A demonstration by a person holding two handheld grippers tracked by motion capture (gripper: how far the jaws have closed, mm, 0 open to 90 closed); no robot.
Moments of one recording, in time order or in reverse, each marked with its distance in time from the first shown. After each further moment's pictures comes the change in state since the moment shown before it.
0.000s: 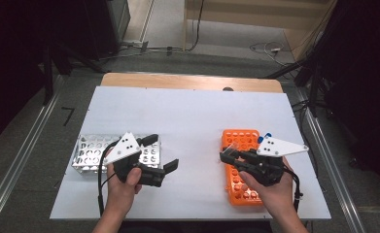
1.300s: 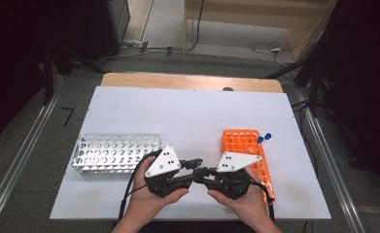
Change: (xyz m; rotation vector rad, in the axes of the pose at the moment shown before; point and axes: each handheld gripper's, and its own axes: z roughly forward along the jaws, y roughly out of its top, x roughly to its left) left arm -0.057 0.001 0.042 0.142 -0.124 0.113; right arm 0.042 -0.017 0.058 0.166 0.108 -0.073
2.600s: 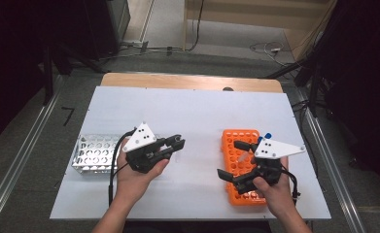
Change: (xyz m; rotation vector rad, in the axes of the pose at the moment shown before) left arm 0.063 0.003 -0.024 -0.077 0.157 -0.081; right arm -0.039 -0.002 -0.061 -0.161 -0.095 0.039
